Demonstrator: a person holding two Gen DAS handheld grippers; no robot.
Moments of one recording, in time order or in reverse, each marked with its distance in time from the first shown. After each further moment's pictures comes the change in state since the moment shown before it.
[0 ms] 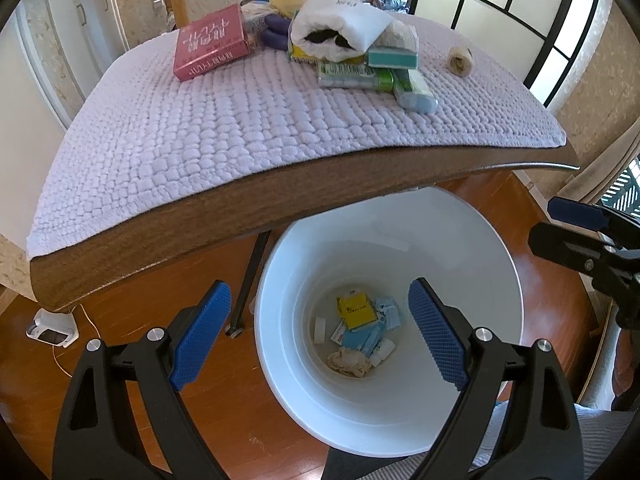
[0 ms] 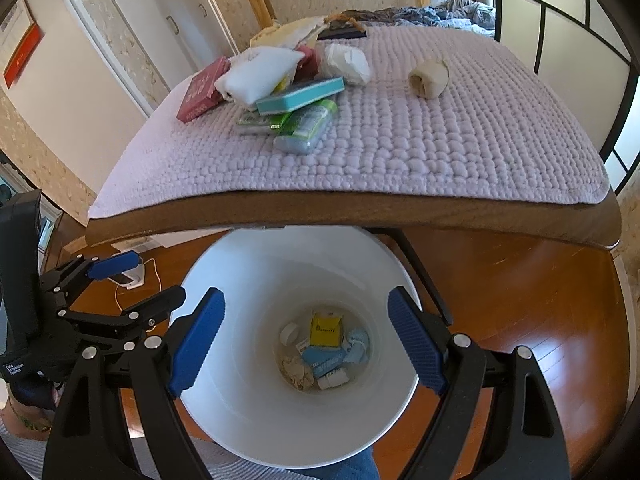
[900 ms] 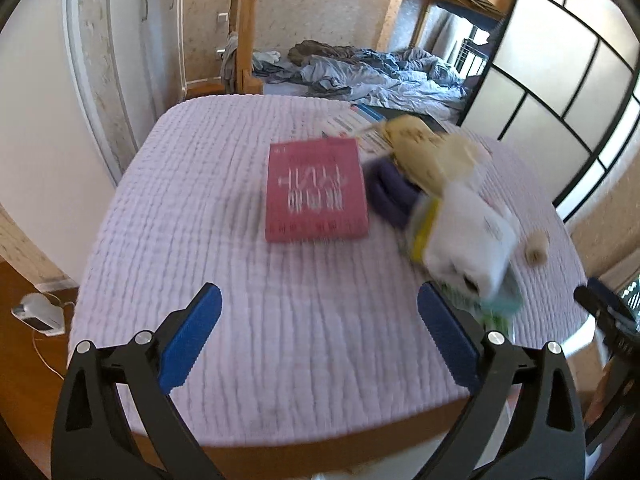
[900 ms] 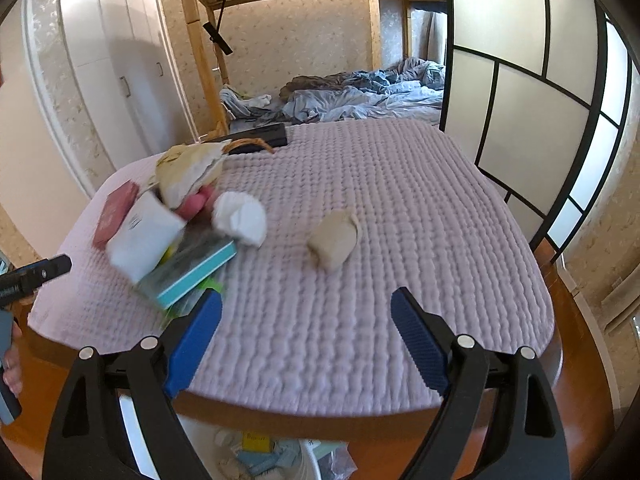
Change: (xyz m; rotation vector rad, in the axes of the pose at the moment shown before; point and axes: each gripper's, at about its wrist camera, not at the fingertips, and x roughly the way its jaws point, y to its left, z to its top) left arm 0.000 0.097 0.133 -0.247 -0.167 0.024; right arm 0.015 -0.069 0.129 0.023 -0.225 -0.194
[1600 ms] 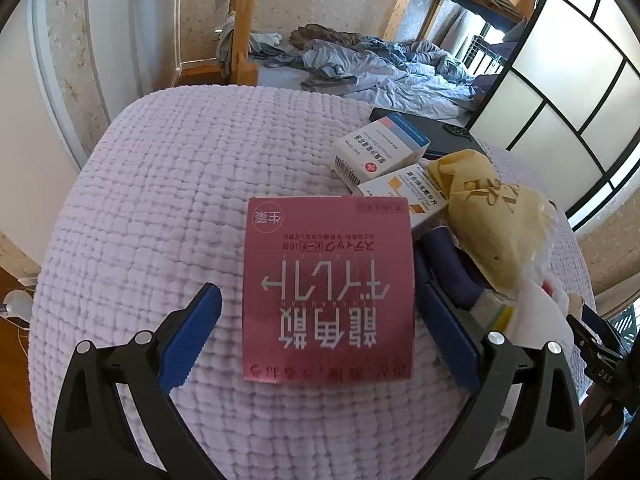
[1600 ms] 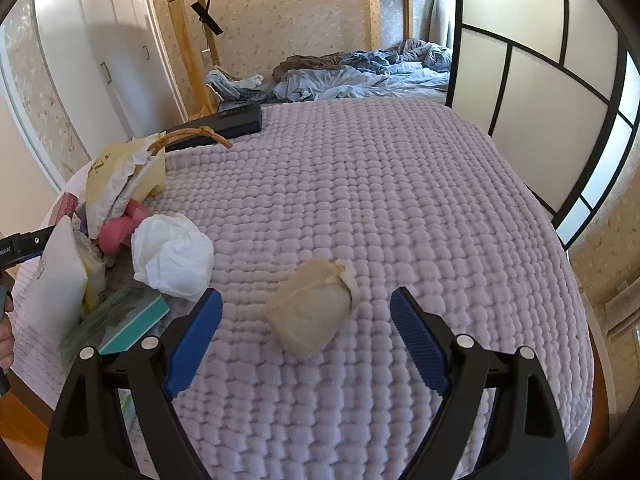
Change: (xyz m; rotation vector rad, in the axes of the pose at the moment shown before) left arm 0.081 0.005 0.058 -0.050 0.064 -0.023; right arm 0.088 -0.014 0.033 -0.015 0.072 -0.013
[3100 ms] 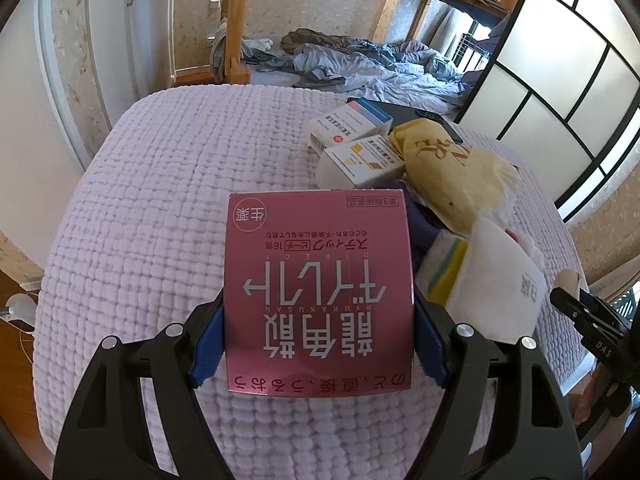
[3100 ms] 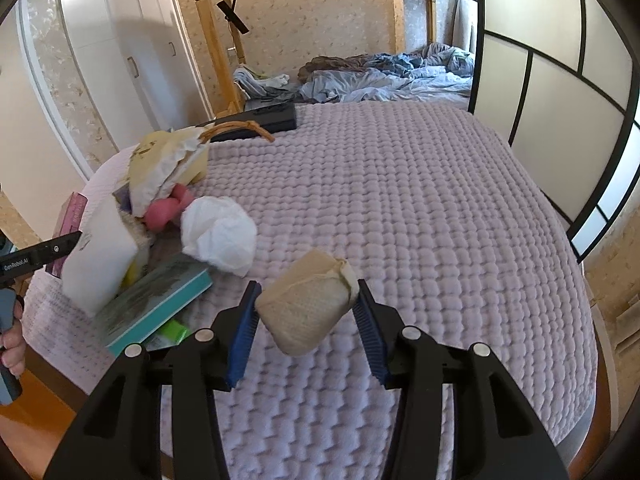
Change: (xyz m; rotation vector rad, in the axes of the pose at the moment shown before) left arm -0.032 -0.016 -0.036 0.022 -0.009 0.004; right arm -0.030 0.005 -0.016 -0.025 0.004 0.097
